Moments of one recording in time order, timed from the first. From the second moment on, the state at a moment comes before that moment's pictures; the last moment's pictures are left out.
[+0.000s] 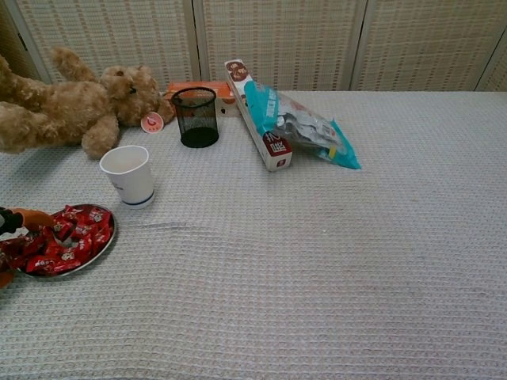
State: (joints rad) left arm -0.28 -1.53 0.04 -1.34 1.42 1.26 0.49; right arm 0.06 -1.14 -0.05 -1.61 -1.75 1.54 -0.10
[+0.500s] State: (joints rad) left arm -0.28 -1.55 0.02 -1.30 1.42 1.27 0.48; right arm 0.06 -1.14 -0.05 -1.61 -1.74 1.54 -0.11
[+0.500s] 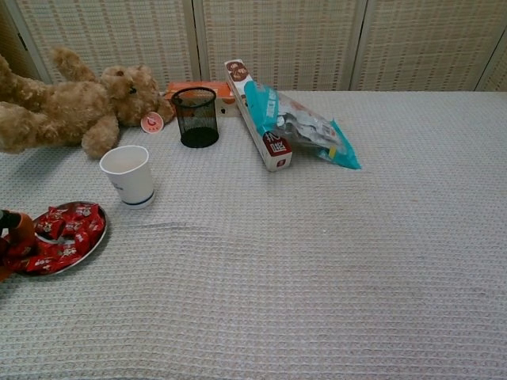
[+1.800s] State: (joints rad) left arm -0.28 -1.54 0.01 -1.30 1.50 1.32 0.39; right arm 0.07 -1.13 -0.05 -1.62 -1.73 1.52 -0.11
